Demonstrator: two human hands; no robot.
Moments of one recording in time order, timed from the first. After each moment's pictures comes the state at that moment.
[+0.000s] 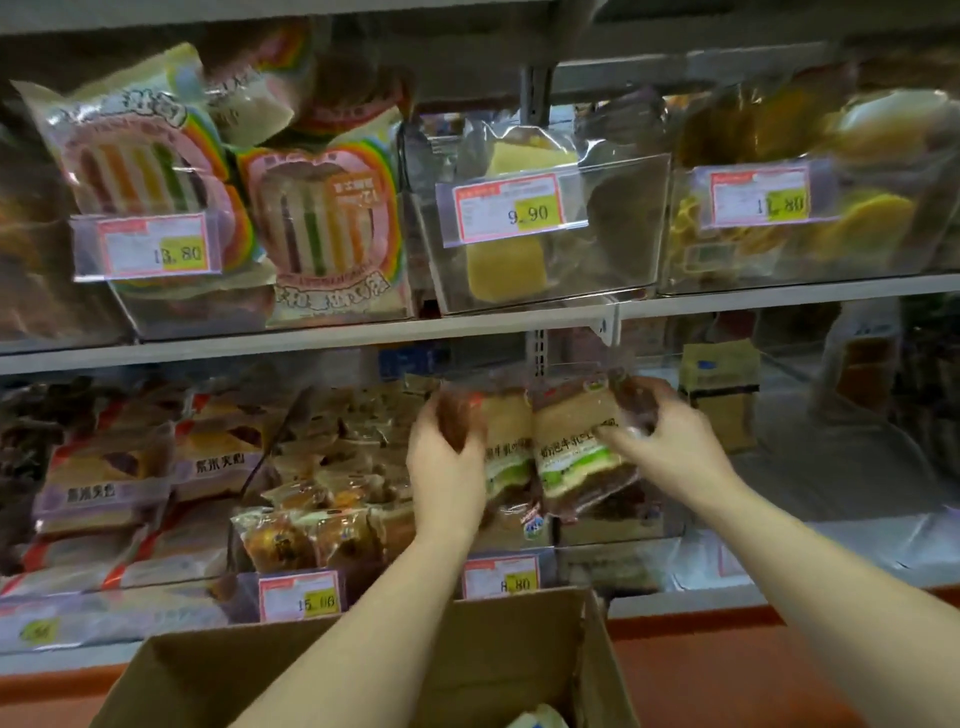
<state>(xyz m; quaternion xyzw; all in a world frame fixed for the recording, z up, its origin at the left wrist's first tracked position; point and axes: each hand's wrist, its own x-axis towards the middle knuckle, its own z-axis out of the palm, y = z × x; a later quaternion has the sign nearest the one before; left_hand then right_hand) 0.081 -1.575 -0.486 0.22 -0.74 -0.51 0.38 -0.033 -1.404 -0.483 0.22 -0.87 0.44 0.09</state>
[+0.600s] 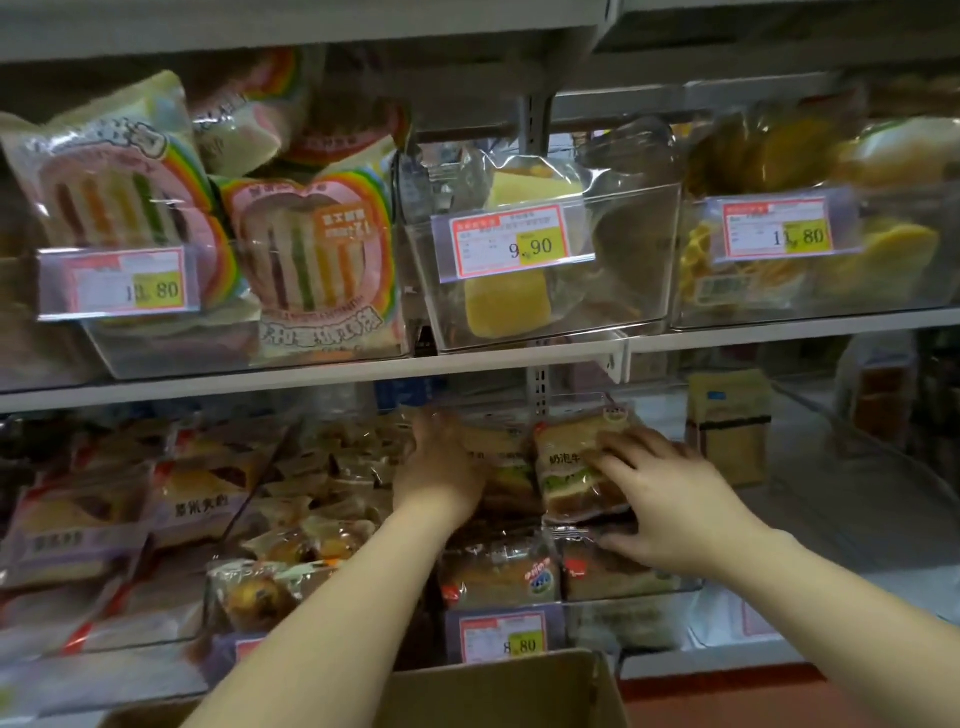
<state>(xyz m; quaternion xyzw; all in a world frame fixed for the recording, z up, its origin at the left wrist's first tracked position) 0.025 -1.625 -0.479 0.24 -0.95 -0.18 0.14 -0.035 -1.403 -0.479 0.39 -0.91 -0.01 0.16</state>
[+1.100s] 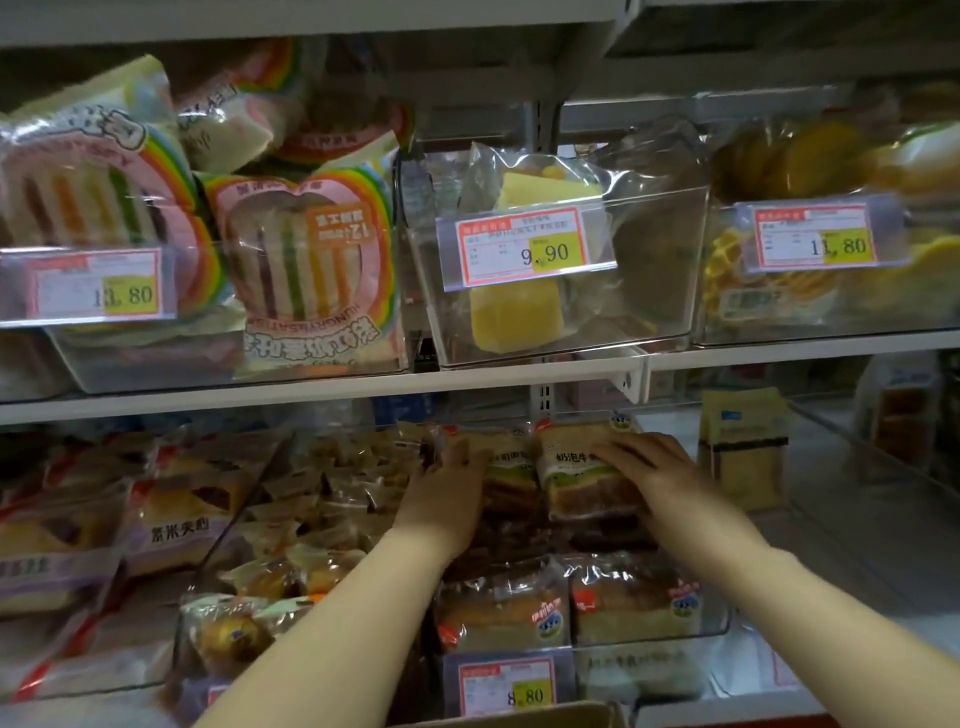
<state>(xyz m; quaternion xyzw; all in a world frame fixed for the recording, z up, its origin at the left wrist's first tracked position) 0.009 -1.640 -0.494 0.13 -0.99 -0.06 0.06 -0.073 -1.417 -0.492 0.37 -0.92 0.09 0.12</state>
